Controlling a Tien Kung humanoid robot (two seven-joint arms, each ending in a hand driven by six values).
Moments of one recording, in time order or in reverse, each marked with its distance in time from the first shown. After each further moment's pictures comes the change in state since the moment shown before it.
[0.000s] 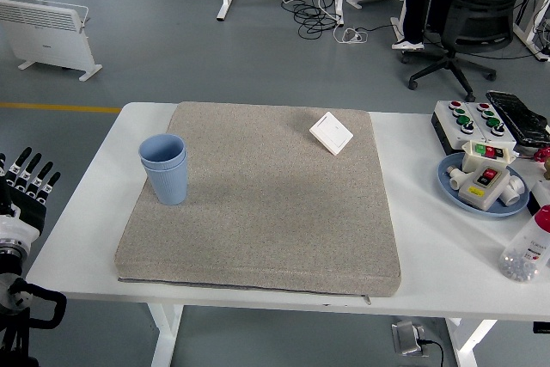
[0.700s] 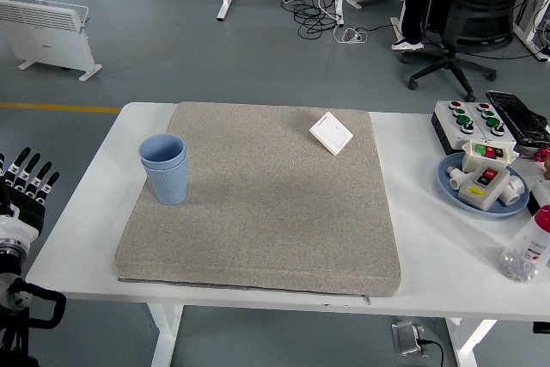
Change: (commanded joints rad) left arm -0.004 0.000 -0.006 0.004 0.002 -0.002 0.000; right arm 0.004 0.001 0.008 0.000 -0.007 -0.001 -0.004
